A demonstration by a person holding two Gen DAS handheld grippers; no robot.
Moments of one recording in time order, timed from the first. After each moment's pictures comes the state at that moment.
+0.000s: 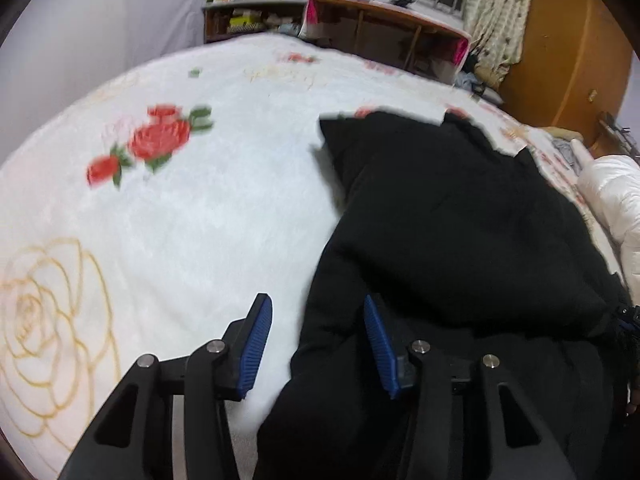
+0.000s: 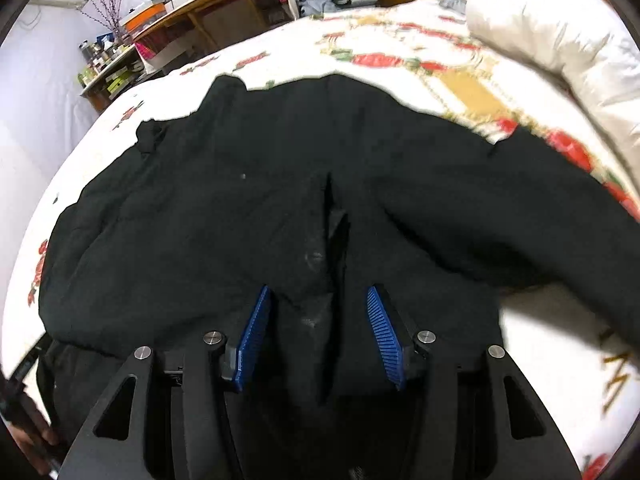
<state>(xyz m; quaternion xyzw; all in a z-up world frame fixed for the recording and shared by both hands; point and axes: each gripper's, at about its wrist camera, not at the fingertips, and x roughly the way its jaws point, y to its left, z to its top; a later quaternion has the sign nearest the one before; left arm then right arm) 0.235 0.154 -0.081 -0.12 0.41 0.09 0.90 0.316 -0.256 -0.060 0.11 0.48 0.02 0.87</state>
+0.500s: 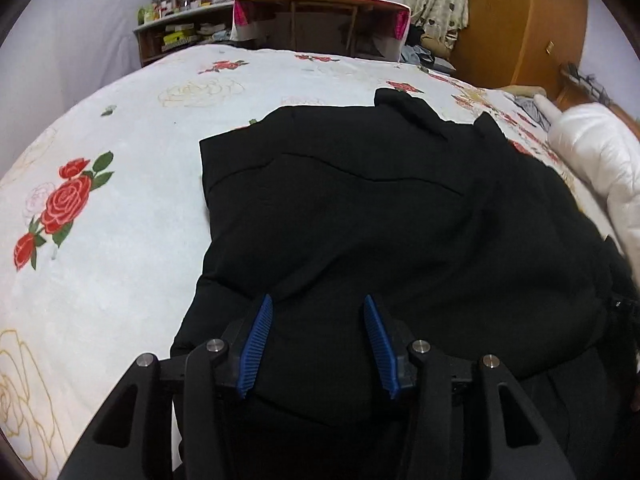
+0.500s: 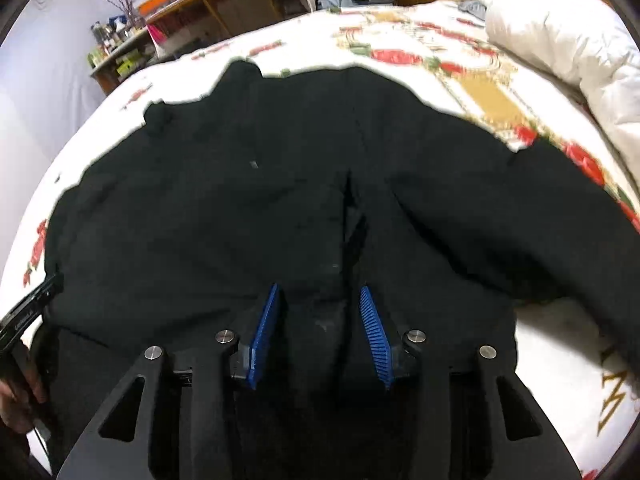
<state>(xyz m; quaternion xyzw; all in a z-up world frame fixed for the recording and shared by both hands) 0.316 0.097 -0.097 -0.05 0.43 0.02 0.90 0.327 -0.245 -0.076 0.08 0.49 0.04 0.86</state>
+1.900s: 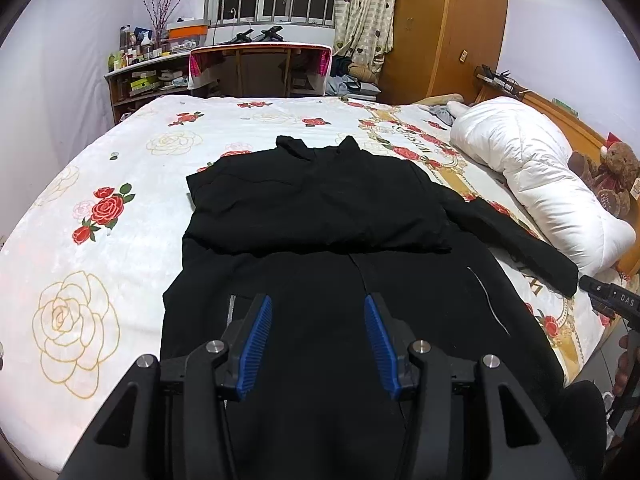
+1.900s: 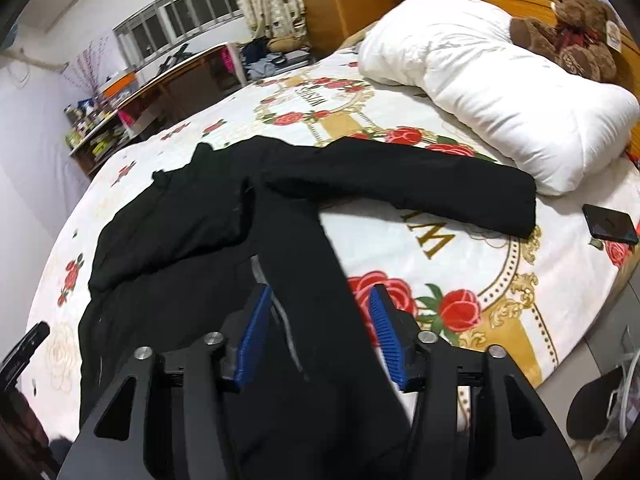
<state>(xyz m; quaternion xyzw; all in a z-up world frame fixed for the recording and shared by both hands) 0.095 0.019 0.034 -0.03 0.38 -0.07 0.92 0.075 -0.337 0.040 0.16 0.40 -0.07 0.90</state>
